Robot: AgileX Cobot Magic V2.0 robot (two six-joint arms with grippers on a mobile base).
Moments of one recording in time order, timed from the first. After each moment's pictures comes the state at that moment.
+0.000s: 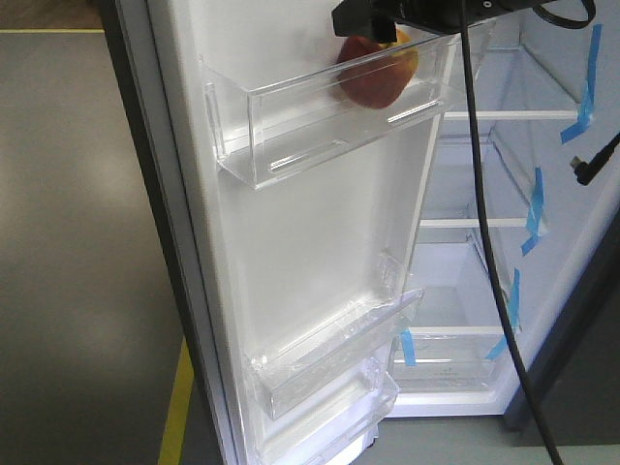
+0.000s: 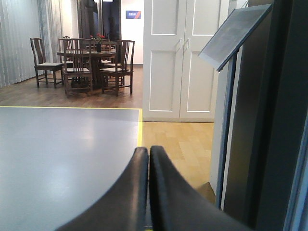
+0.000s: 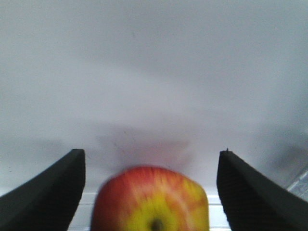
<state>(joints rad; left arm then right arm) 0.03 -0.01 0.03 -0.03 0.02 -0.05 0.29 1.73 -1.96 0.40 0.87 -0.39</state>
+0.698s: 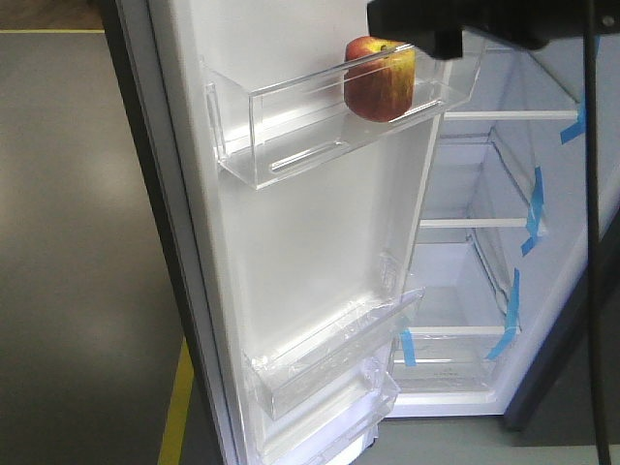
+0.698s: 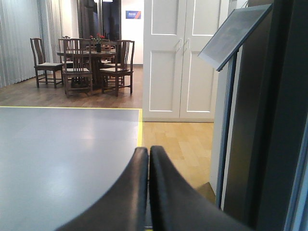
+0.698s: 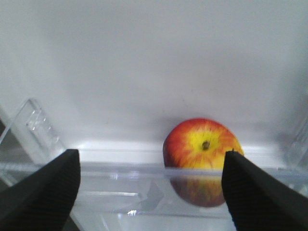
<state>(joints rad) 0.03 -0.01 0.03 -0.03 0.02 -0.05 0.29 1.33 -1.56 0.54 0.79 -0.51</state>
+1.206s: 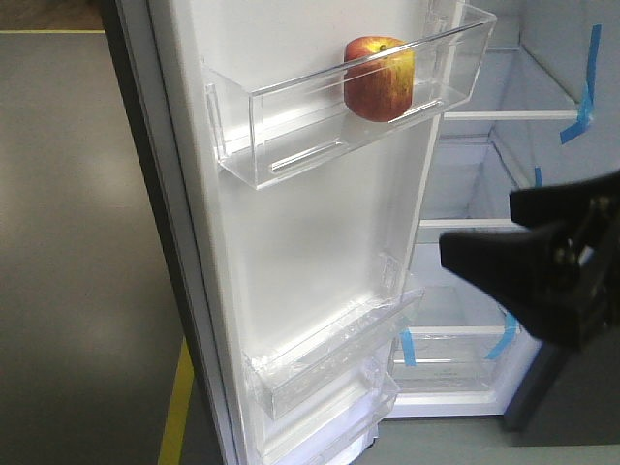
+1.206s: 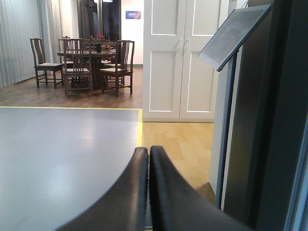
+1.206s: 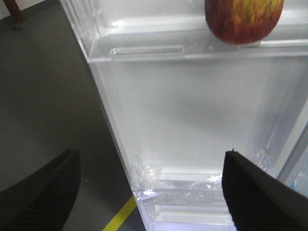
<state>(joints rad) 0.03 -0.01 0.03 -0.03 0.02 -0.05 0.29 0.85 -0.92 0.61 0.73 -0.57</state>
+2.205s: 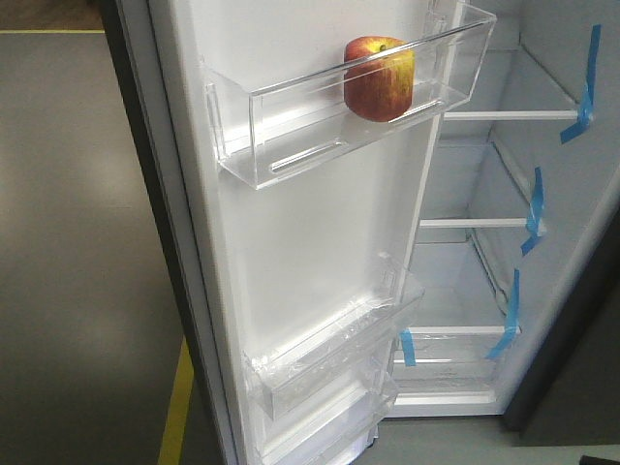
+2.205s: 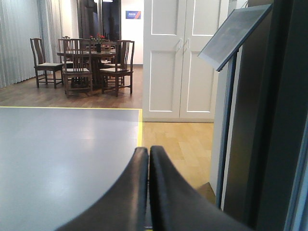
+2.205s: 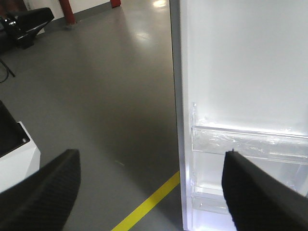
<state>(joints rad) 0.03 -0.01 0.03 -0.03 0.02 -0.05 0.29 0.20 -0.51 0.69 0.95 -0.57</state>
